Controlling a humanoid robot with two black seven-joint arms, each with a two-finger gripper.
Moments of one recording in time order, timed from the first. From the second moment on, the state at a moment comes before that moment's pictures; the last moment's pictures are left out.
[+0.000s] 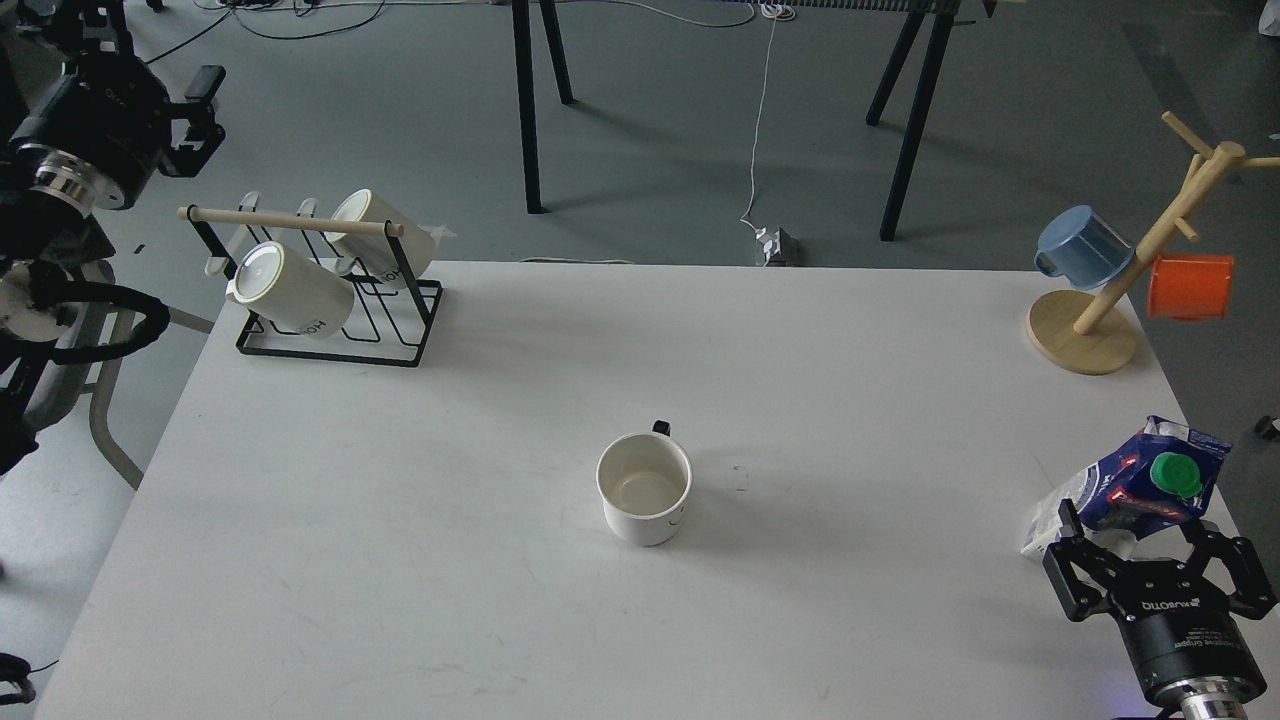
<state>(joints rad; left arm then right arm) -0.76 0.58 -0.92 -0.77 0.36 -0.30 -0.26 -0.46 -0.30 1.40 1.41 0.39 0.49 0.13</state>
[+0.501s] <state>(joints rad) -0.76 0.58 -0.92 -0.77 0.37 -0.30 -0.26 -0.44 -0.30 1.43 1.38 0.39 0.49 0.13</state>
